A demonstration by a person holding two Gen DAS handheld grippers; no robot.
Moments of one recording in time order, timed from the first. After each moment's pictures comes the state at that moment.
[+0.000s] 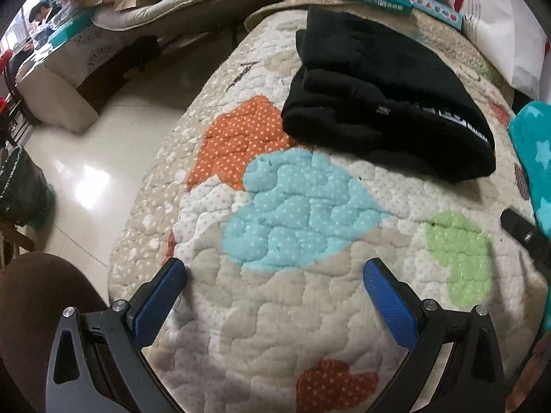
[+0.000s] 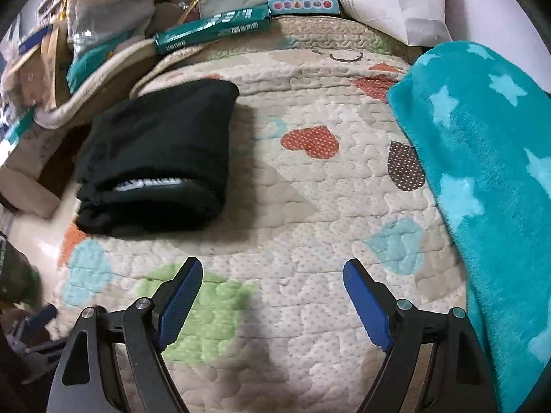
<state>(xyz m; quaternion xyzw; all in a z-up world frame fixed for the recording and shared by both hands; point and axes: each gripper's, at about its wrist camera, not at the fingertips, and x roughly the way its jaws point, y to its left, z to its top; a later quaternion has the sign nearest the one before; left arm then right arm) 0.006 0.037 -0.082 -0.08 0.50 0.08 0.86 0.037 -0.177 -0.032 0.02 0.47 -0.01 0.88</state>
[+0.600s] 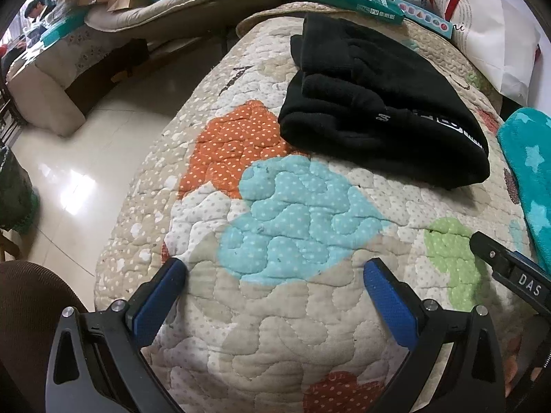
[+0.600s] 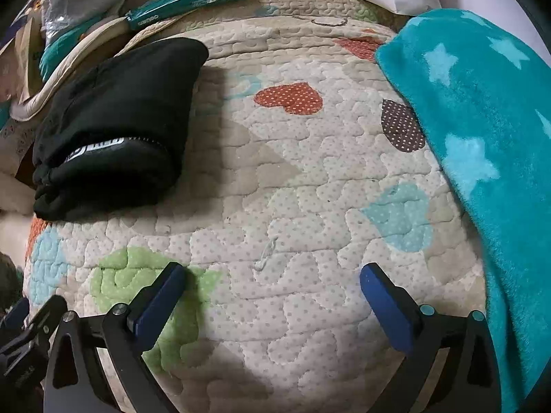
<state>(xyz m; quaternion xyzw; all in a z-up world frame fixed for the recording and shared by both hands) 0.008 0.045 -0.085 -0.10 0.49 0.05 0.87 0.045 -0.185 -0.060 0.04 0.50 -0.05 0.86</state>
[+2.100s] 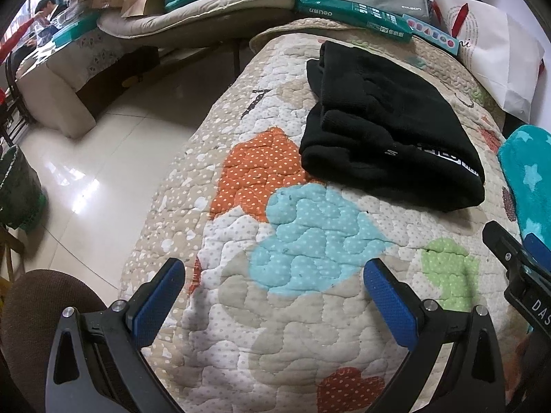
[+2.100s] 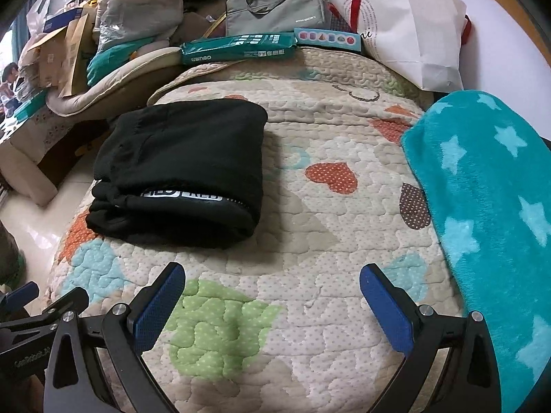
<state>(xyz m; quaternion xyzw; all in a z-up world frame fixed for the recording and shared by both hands) 0.003 0.059 -0.063 -0.10 0.47 0.07 0.87 0.027 -0.145 -0.016 -0.03 0.41 0.01 0.91</state>
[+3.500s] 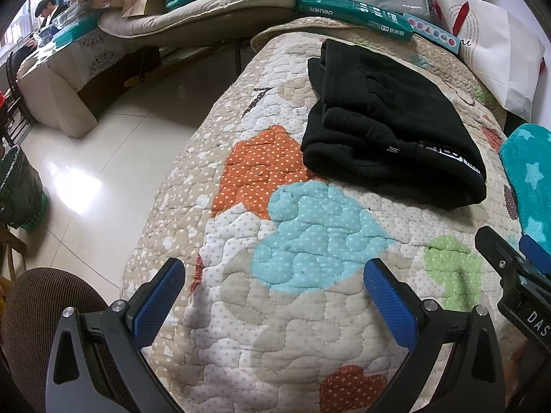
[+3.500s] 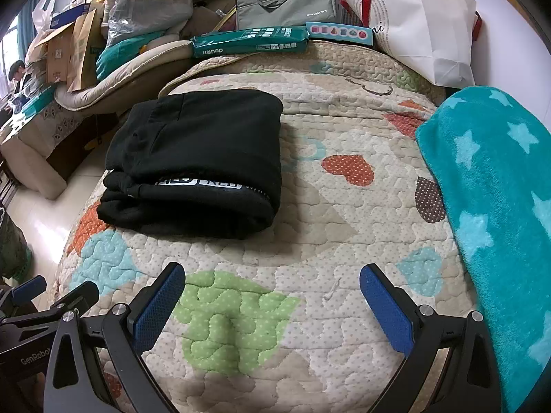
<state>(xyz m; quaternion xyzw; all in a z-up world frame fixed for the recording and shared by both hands) 0.002 0.060 -0.066 -0.10 0.47 0.07 0.87 0.027 -0.138 -0.022 -0.02 0.42 0.03 0.91</state>
